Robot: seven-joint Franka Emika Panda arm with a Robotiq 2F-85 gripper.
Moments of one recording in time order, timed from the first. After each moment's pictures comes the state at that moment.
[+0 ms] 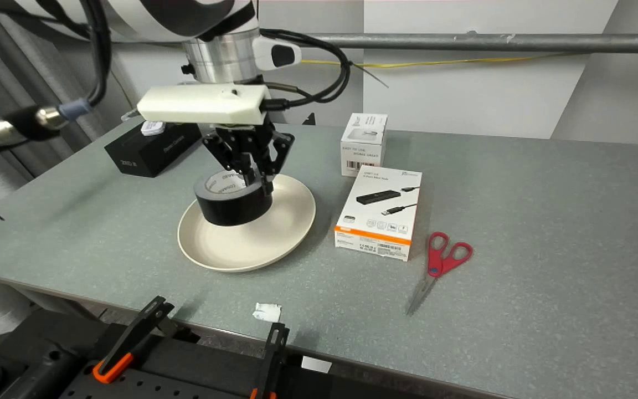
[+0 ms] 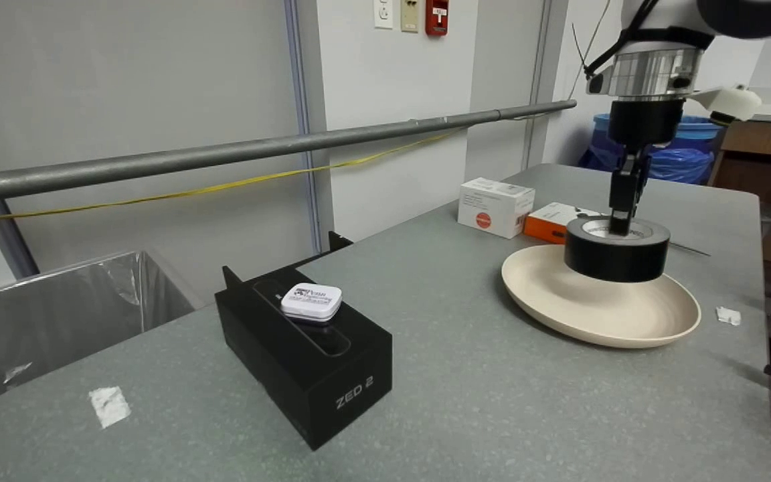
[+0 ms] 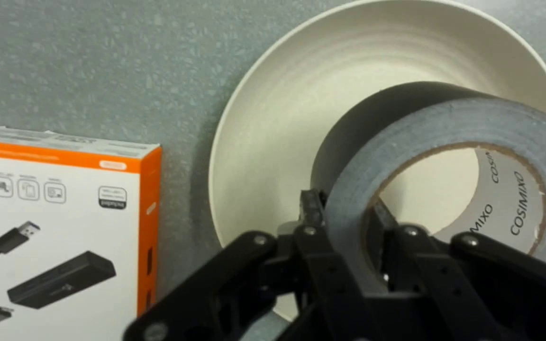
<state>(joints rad) -0.01 0.03 -0.03 -2.63 -0.02 2.60 -0.05</state>
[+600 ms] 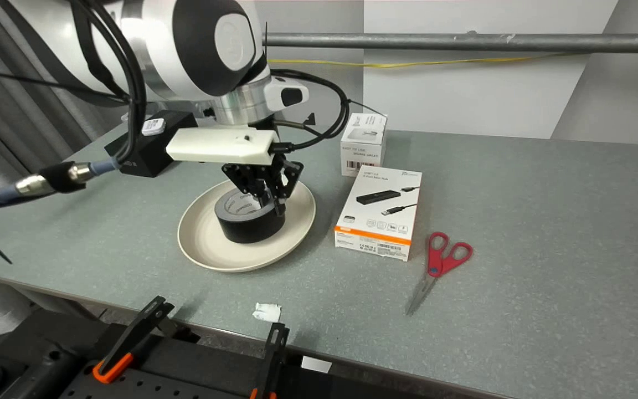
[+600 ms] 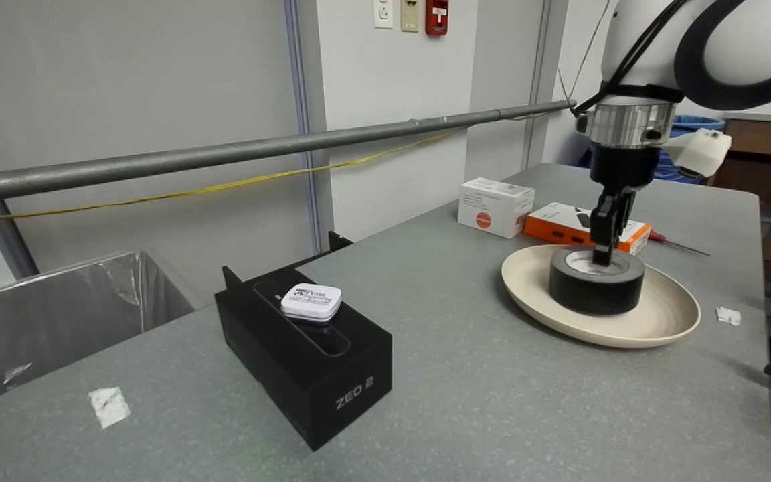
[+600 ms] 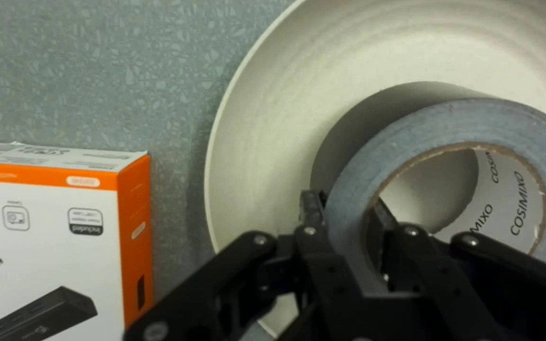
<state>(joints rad) 0.00 0.22 -0.04 -2.59 -0.11 2.77 0.09</state>
